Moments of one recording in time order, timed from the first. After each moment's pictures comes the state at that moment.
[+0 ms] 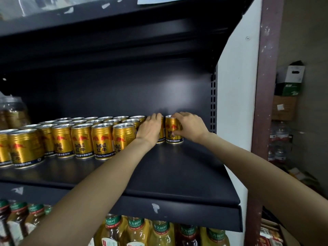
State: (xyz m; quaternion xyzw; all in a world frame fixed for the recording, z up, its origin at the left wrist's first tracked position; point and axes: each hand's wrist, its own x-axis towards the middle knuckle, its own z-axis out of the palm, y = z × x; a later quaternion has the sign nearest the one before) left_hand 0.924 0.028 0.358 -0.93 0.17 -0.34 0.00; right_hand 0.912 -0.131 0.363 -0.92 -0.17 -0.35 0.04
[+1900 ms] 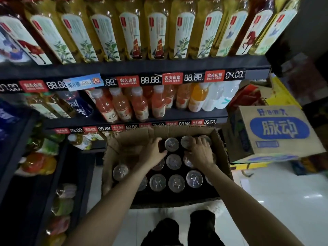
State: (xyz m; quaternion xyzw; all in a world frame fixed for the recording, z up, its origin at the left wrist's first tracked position) left_hand 0.652 0.339 -0.159 -0.92 0.18 0.24 -0.26; right_hand 0.568 0.166 -0.143 -0.97 0.19 0.09 0.12
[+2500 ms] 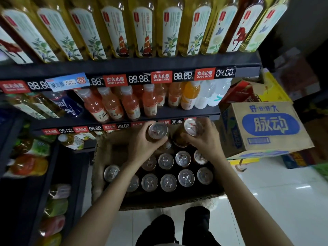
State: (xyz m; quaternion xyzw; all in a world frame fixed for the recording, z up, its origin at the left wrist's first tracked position) left_hand 0.645 0.333 -0.083 -0.85 0.19 0.08 -0.49; right_hand 0.563 0.140 -0.058 -0.88 0.25 -0.11 0.40
